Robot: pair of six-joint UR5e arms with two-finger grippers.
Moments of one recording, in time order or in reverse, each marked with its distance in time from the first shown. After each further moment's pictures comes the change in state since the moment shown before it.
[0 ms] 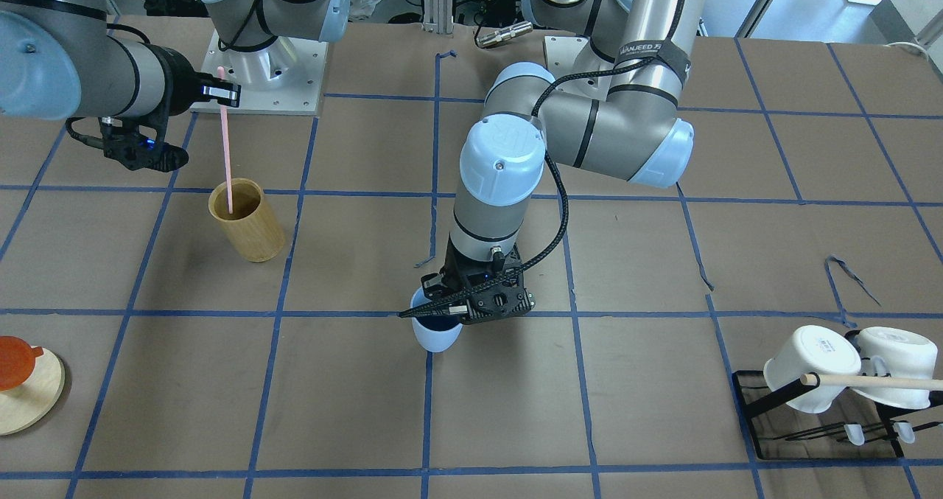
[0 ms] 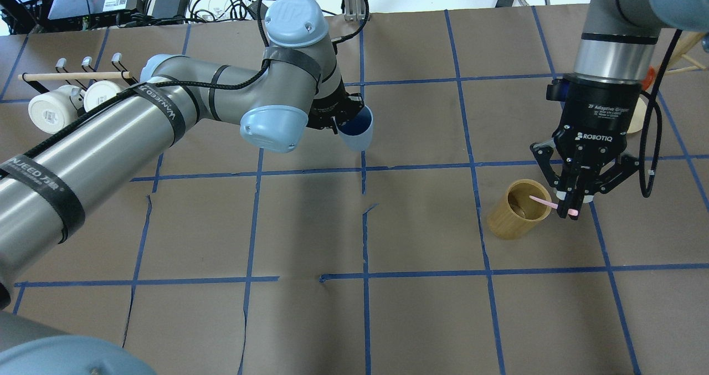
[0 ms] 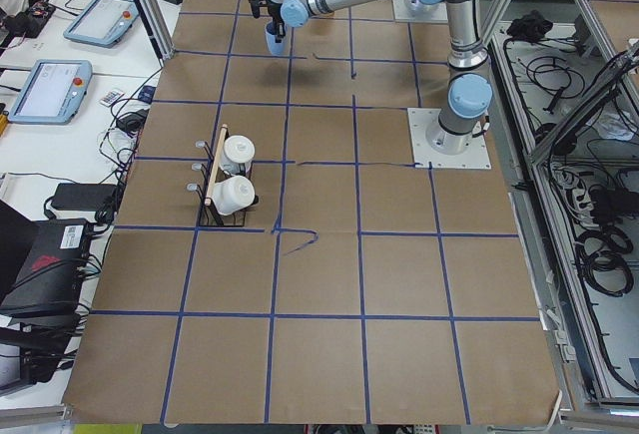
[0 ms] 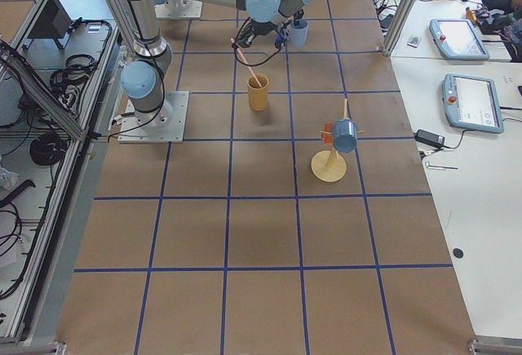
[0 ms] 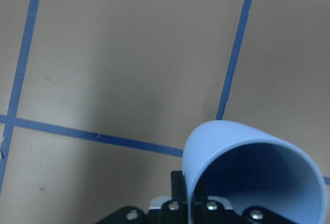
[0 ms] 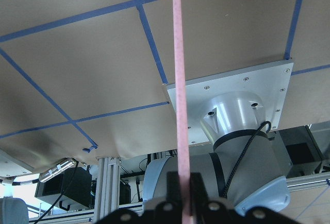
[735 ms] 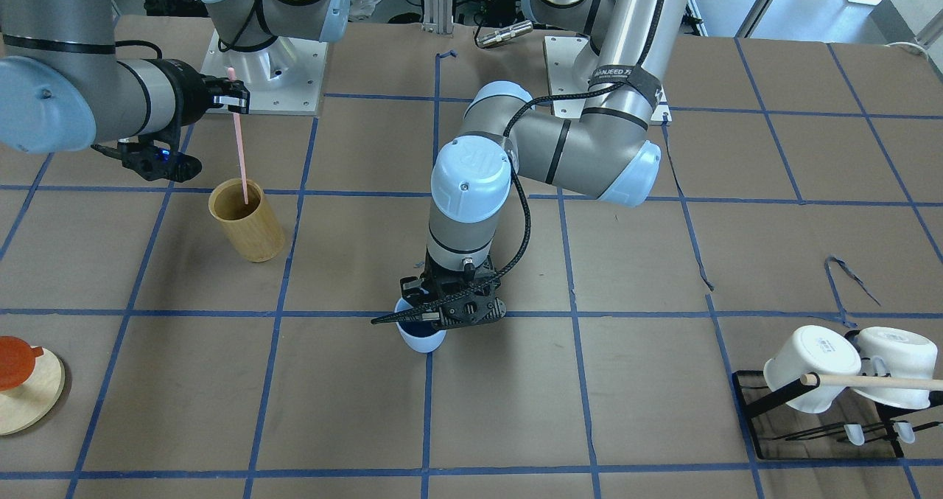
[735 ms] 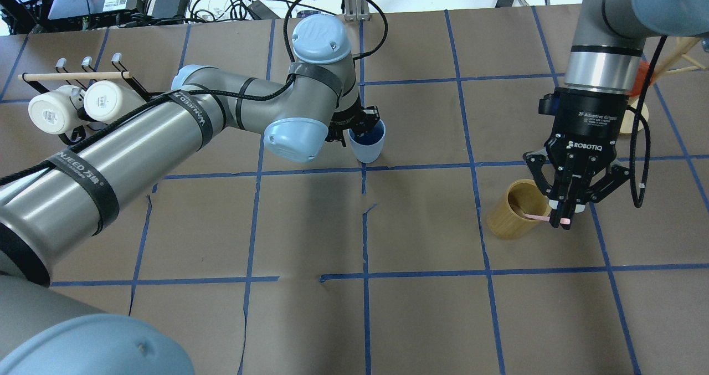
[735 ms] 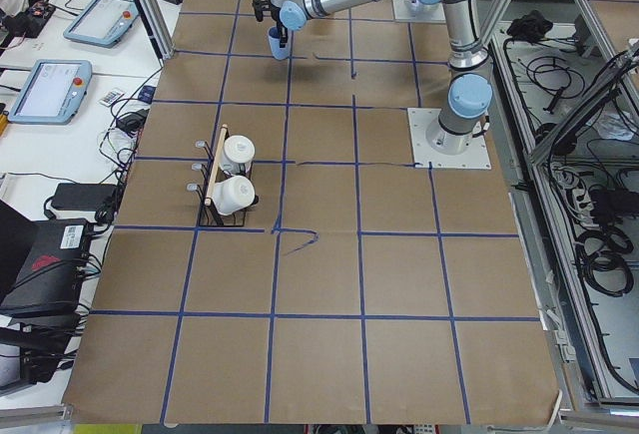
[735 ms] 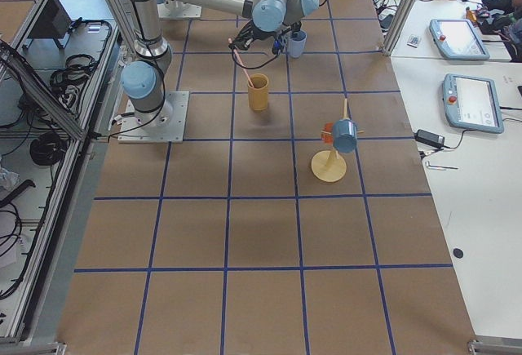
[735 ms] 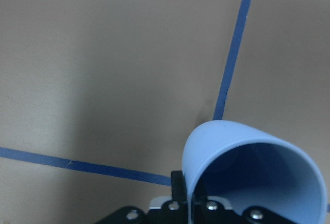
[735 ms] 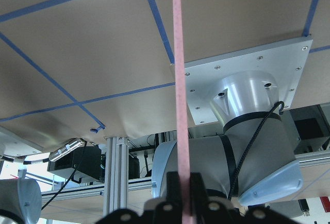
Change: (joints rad) left arm -0.040 -0.047 0.005 0.019 0.005 -0.001; right arm -0.005 0.041 0.010 0.052 0.041 0.010
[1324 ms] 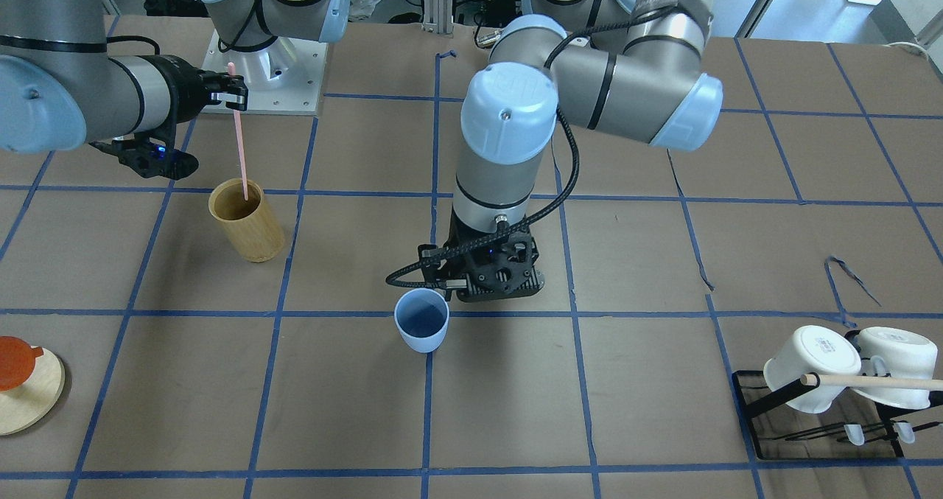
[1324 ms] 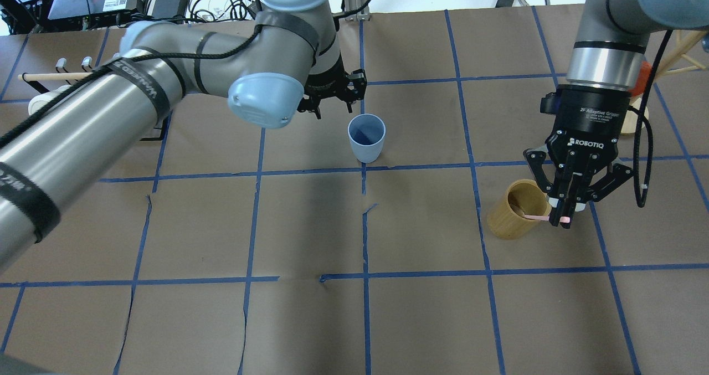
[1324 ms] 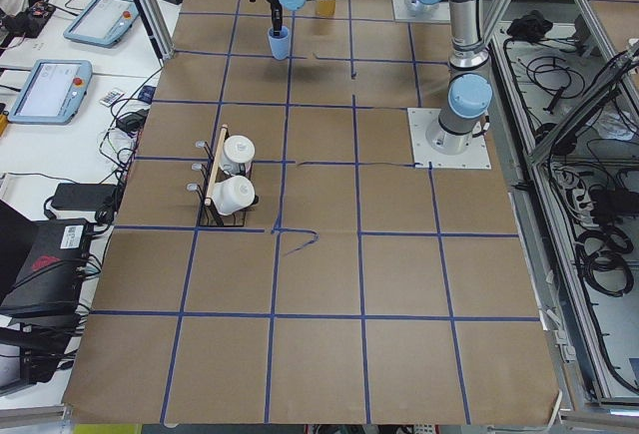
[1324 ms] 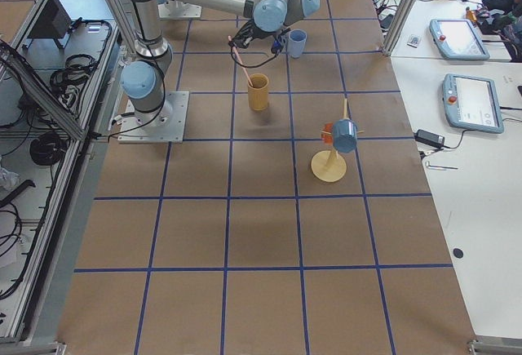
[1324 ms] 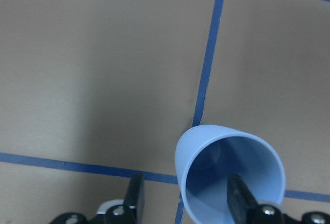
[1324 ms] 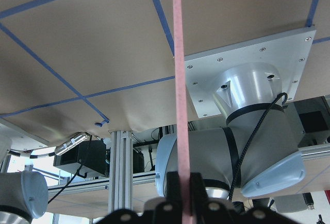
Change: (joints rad) left arm 0.064 0.142 0.111 -0.244 0.028 0.115; right arm -0.006 0.004 -0.039 0.039 0.004 0.007
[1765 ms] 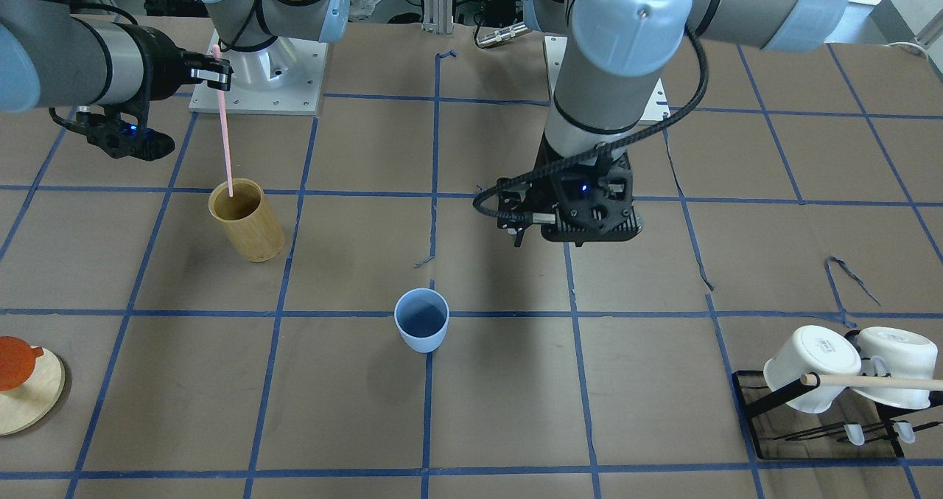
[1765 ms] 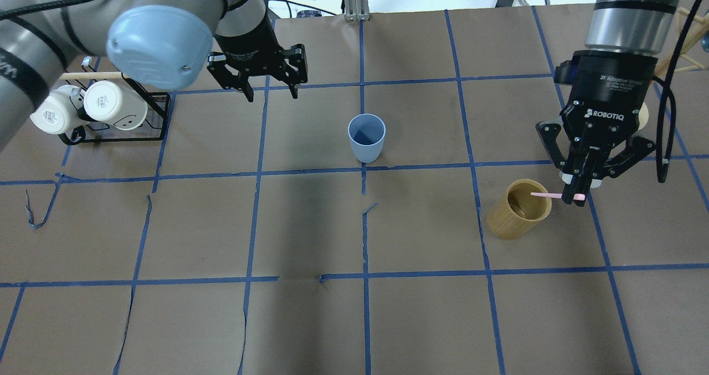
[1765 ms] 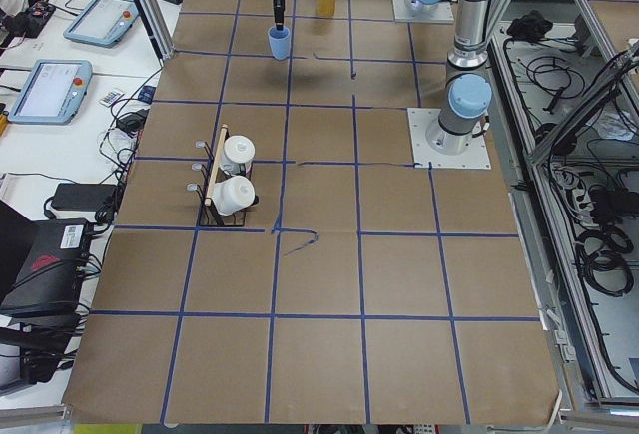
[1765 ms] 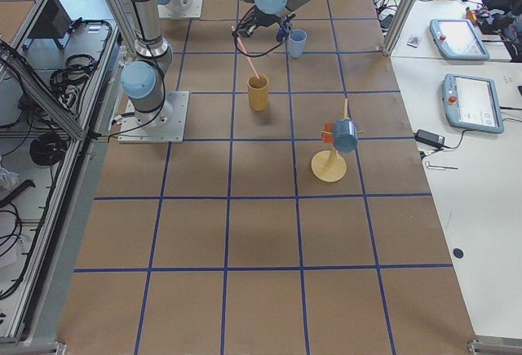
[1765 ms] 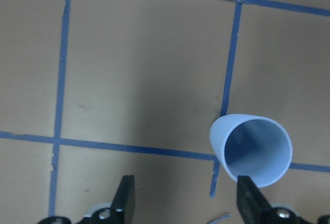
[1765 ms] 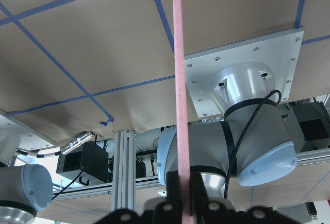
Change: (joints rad) left arm 0.118 0.160 0.021 -0.221 0.004 0.242; right arm 0.000 -0.007 -0.137 0.090 0.011 -0.001
